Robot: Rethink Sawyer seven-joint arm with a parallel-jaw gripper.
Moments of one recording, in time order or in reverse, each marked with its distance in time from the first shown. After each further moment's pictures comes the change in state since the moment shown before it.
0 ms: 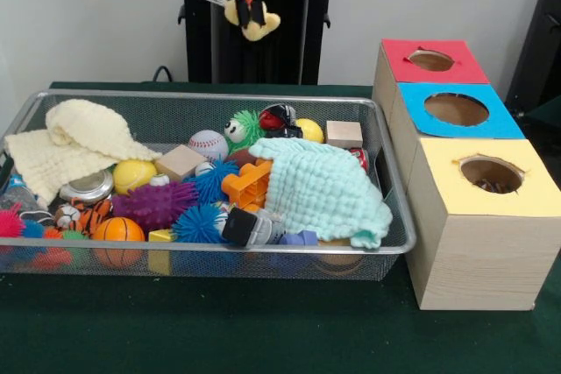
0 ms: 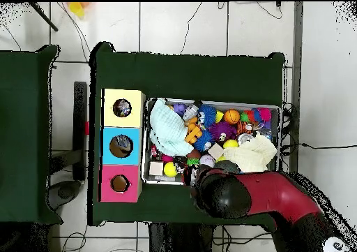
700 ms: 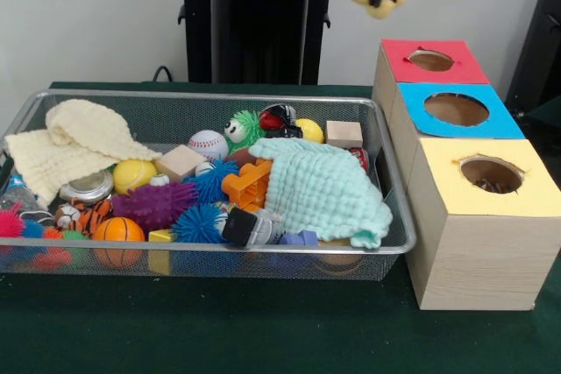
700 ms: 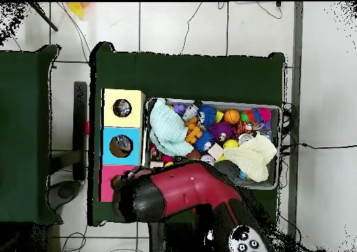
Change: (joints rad) arm 0.383 -0.084 -0.093 -0.018 0.108 0.032 0.019
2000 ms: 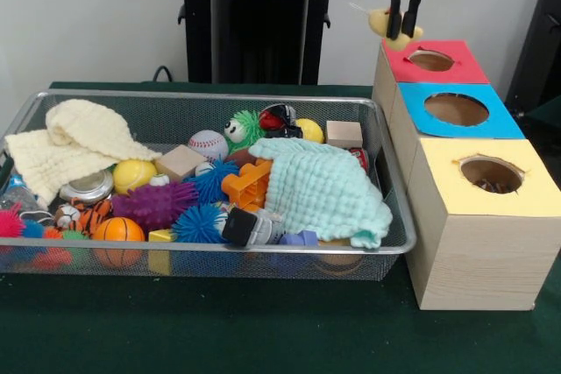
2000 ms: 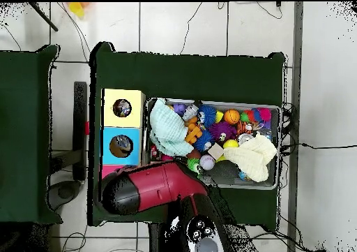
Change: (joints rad) arm 0.308 0.146 -0.344 -0.113 0.012 -0.069 0.077
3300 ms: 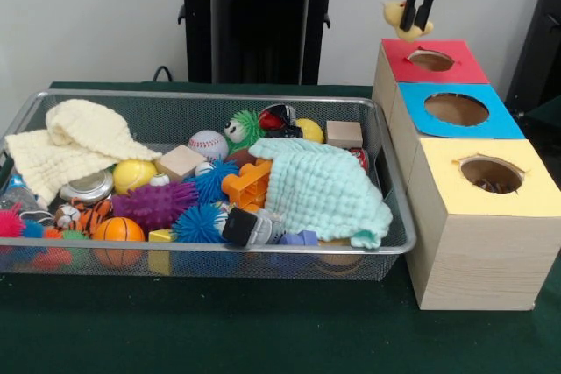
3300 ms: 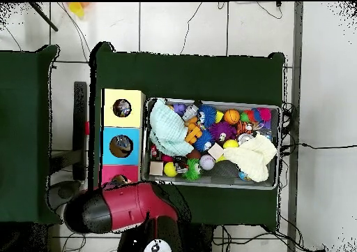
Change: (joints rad) arm 0.284 0.034 -0.261 -0.001 0.101 -0.055 0.002
